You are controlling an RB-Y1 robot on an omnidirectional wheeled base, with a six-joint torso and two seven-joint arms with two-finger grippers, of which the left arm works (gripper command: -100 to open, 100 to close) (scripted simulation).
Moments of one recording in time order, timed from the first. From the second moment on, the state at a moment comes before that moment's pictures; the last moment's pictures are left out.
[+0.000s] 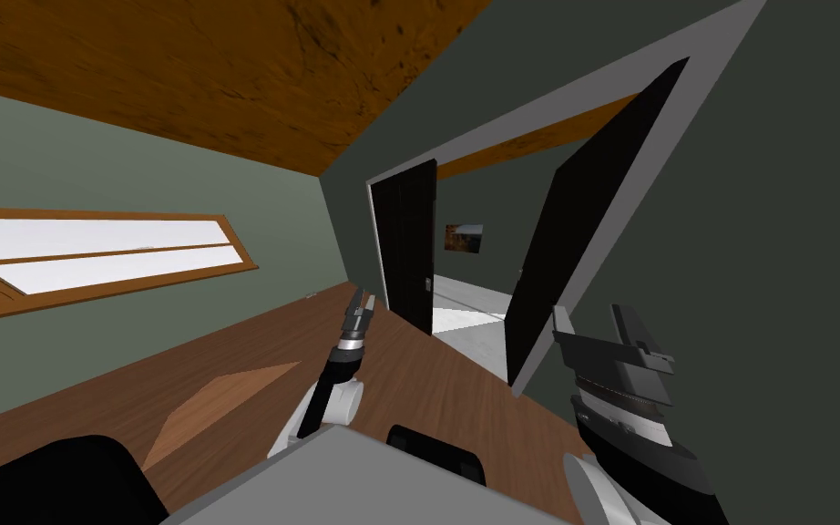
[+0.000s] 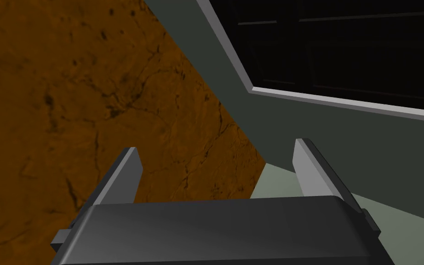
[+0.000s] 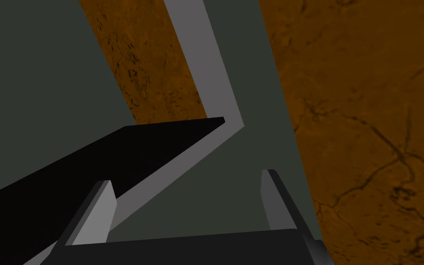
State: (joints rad) arm 0.45 0.02 0.00 -2.11 -0.02 -0.56 -0.01
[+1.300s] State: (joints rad) arm 0.31 0.06 -0.06 -1.77 -0.04 -0.63 0.03
